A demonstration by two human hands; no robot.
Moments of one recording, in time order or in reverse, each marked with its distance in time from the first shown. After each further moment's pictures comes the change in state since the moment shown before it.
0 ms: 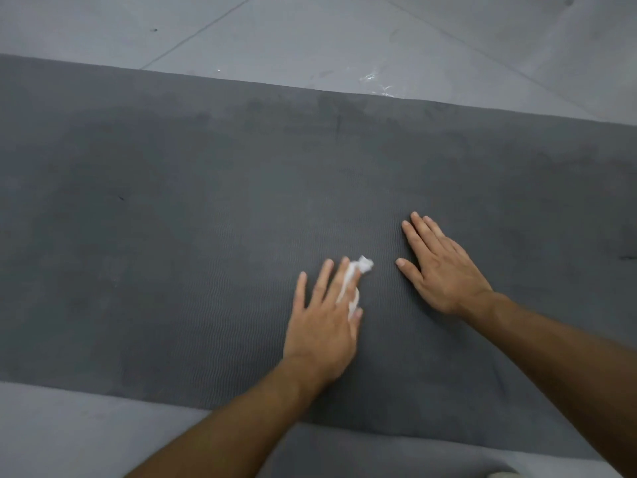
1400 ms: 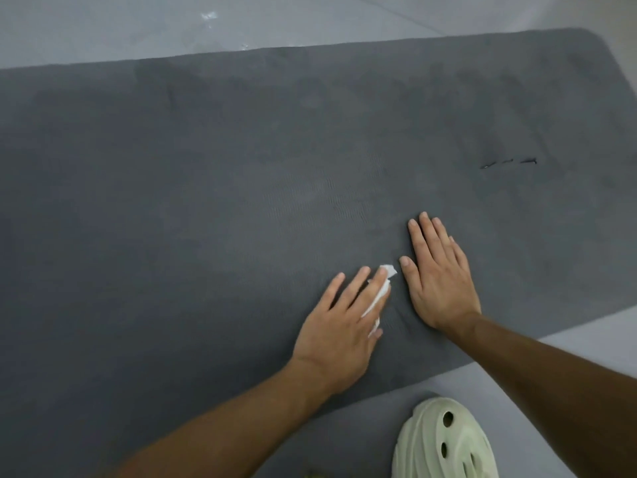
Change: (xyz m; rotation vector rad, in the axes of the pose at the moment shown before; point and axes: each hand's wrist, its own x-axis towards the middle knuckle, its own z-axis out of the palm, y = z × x) left_hand 0.014 0.131 0.037 0.028 -0.085 0.685; right_hand -0.146 0.089 0.054 0.070 0.230 0.500
